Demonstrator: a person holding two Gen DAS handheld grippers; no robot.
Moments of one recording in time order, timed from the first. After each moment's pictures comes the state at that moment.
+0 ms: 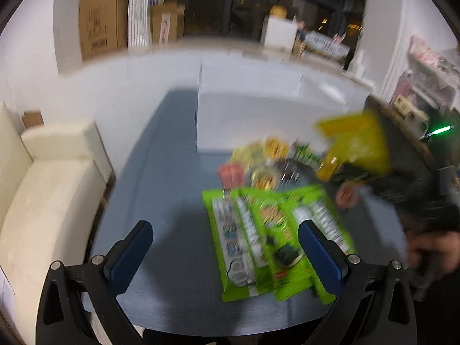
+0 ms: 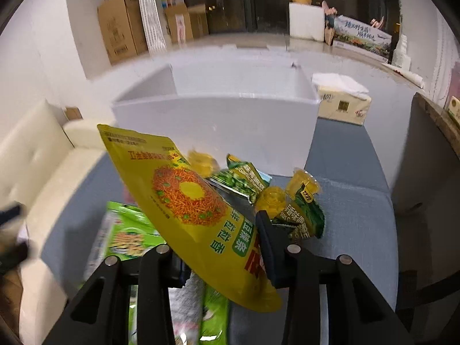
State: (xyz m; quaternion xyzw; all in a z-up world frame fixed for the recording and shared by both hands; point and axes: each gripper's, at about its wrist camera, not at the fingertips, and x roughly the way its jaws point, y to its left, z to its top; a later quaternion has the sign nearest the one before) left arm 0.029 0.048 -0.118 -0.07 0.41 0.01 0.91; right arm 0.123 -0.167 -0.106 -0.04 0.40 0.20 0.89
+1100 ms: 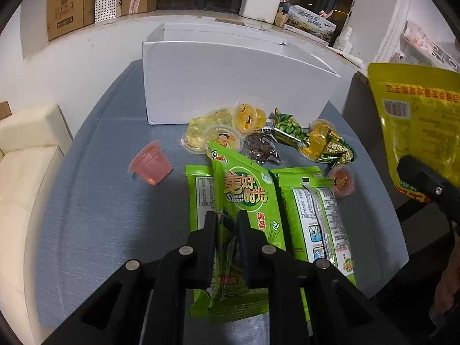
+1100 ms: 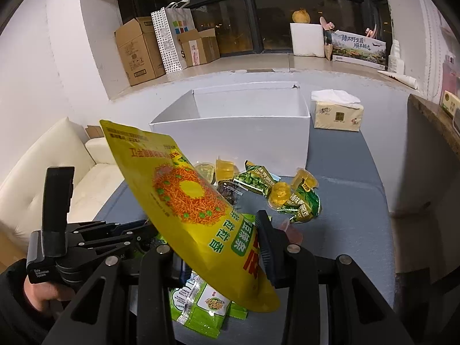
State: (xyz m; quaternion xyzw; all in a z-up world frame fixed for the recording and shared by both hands) left arm 0.069 0.015 -0.163 -0.09 0.45 -0.05 0.89; right arm 0.078 -0.186 -0.082 -0.01 0.37 0.23 0.90
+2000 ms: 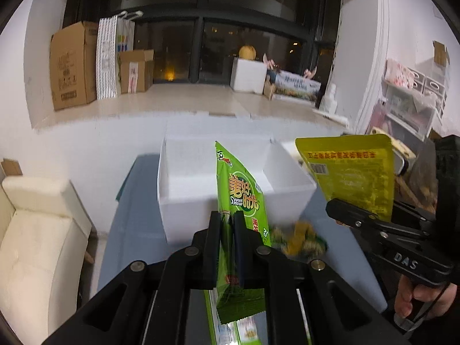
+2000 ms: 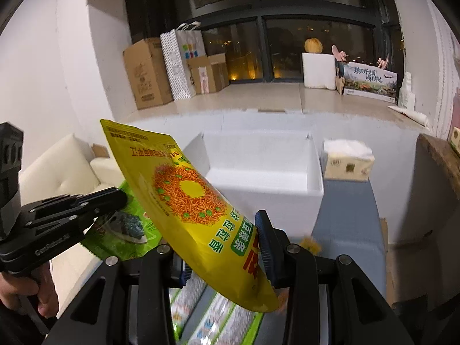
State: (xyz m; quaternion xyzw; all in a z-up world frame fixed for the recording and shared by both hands) left arm 0.105 0.034 -0.014 -0.05 0.31 -0.05 0.95; right arm 0.145 -0.159 -0.016 0.00 0.32 0.24 0.92
